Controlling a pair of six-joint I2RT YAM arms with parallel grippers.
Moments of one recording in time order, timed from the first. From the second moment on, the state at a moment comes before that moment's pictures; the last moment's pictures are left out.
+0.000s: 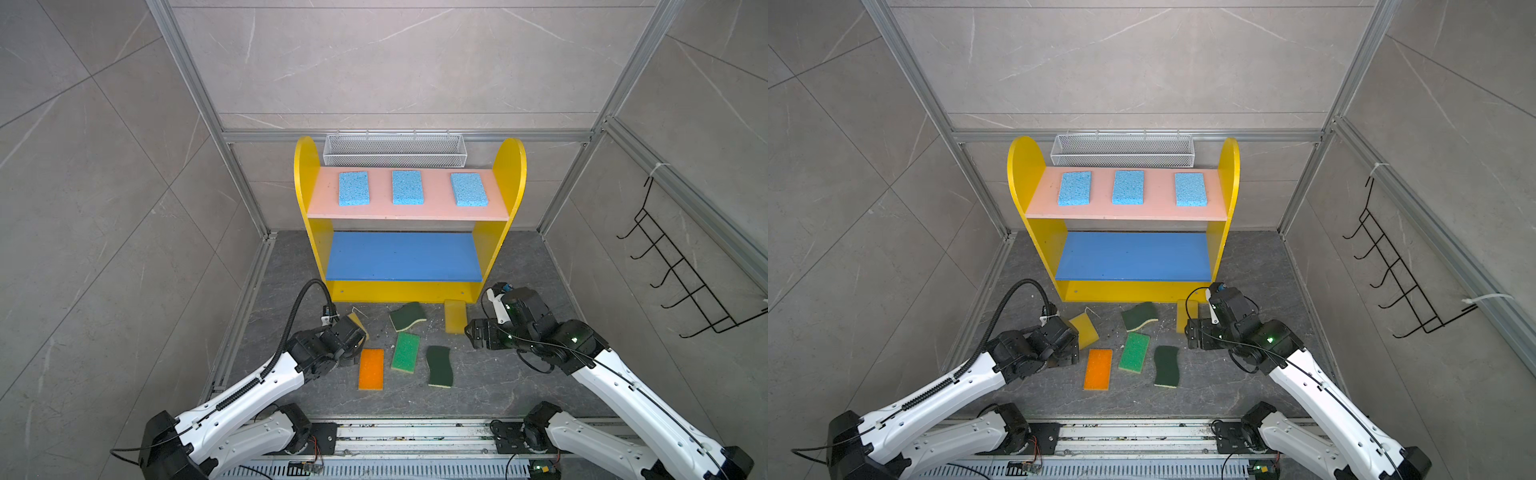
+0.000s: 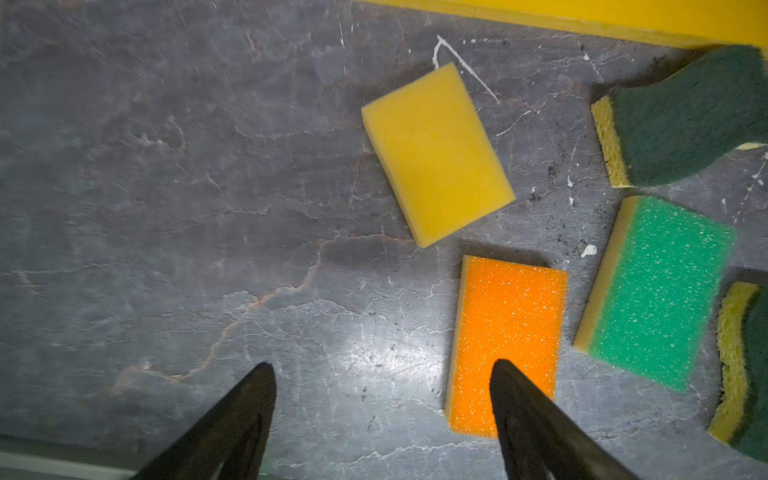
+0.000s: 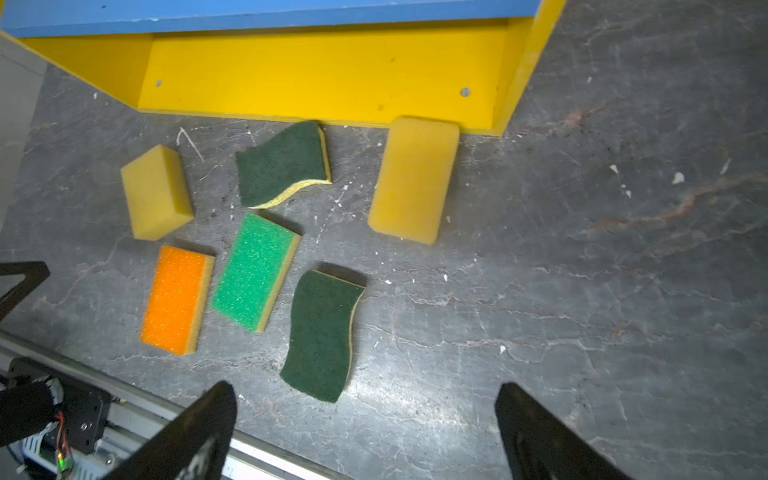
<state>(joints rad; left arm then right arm) -0.82 0.97 0.75 -0.99 -0.38 -0.87 0.58 0.91 0.96 -0.98 0.05 0.47</state>
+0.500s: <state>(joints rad) -0.82 1.03 0.62 -0.78 -0.37 -0.98 0.58 0.79 0.65 -0.83 0.10 0.63</state>
